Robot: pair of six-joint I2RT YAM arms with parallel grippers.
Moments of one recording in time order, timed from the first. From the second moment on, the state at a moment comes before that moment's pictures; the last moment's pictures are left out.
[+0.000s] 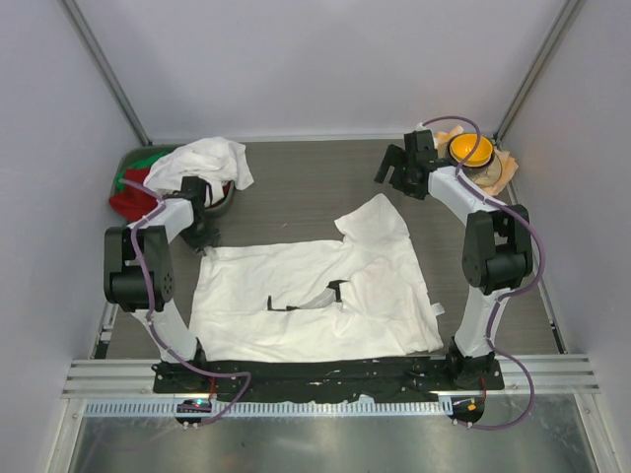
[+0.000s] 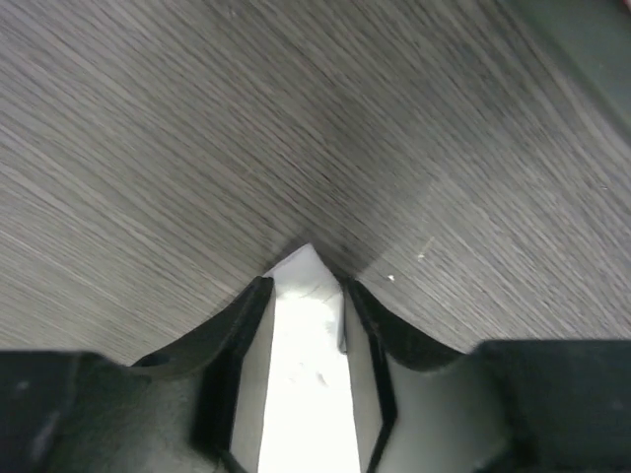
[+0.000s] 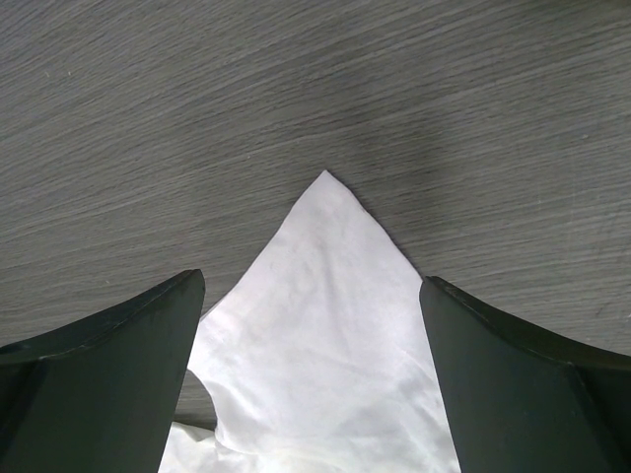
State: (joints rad) left arm 0.01 1.79 1.14 -0.63 -0.21 -0.71; right arm 0.20 1.92 1.49 -0.40 0.04 0.53
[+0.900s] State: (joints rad) left arm 0.03 1.72 1.14 -0.70 -0.24 -0.72; right arm 0.20 2.17 1.64 -0.36 -0.02 0.52
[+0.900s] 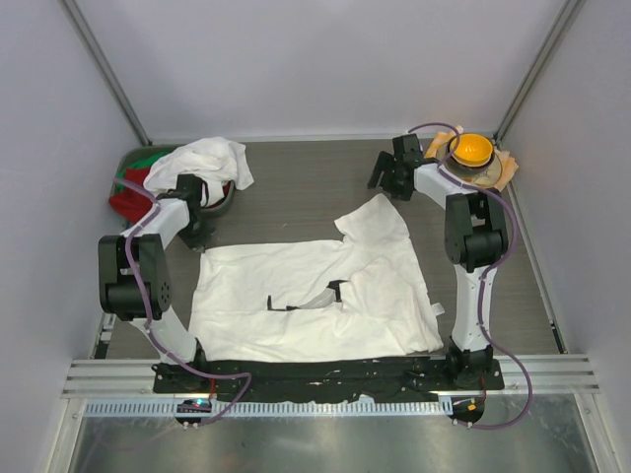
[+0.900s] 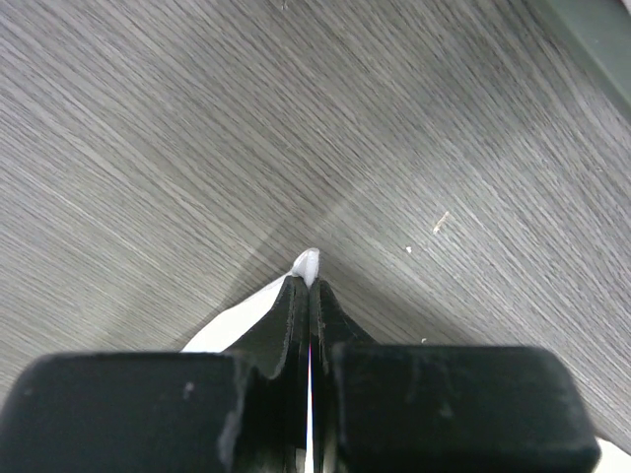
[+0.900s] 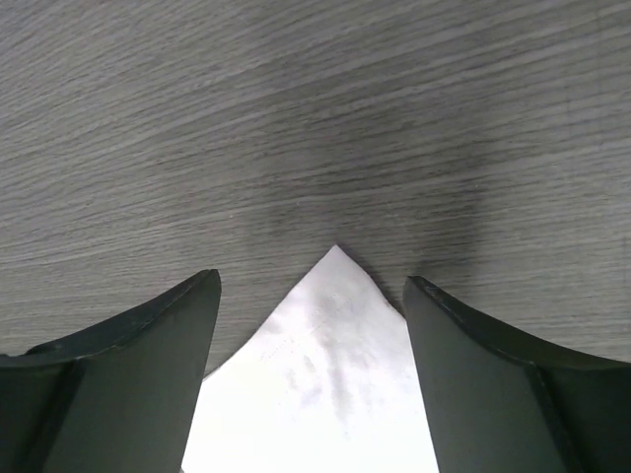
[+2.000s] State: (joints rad) left arm 0.04 1.72 1.14 -0.72 -0.24 -0.72; right arm 0.20 2.13 1.52 -0.29 0.04 0.52
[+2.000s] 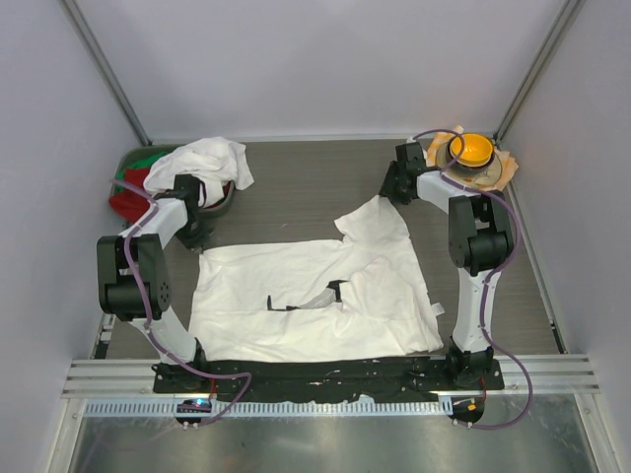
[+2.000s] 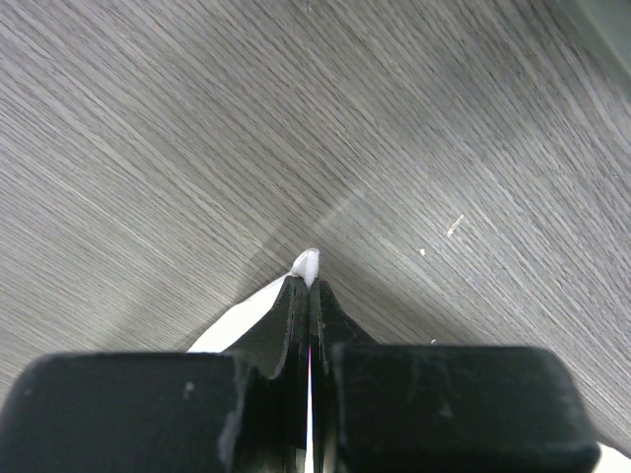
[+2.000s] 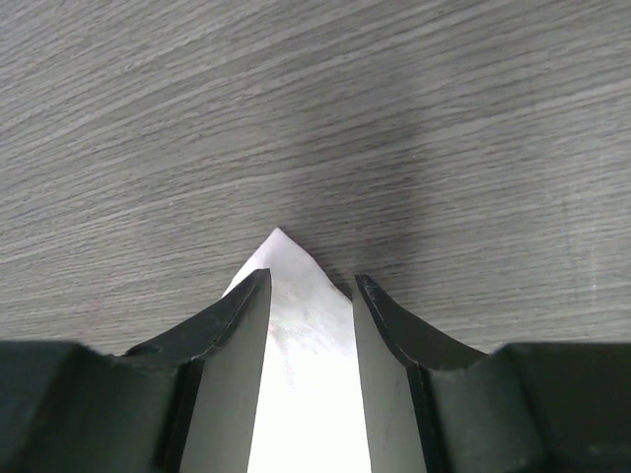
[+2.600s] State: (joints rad) left arm 0.05 1.72 1.14 -0.72 -0.24 -0.72; right arm 0.24 2.16 1.54 -0.27 -0.01 0.52
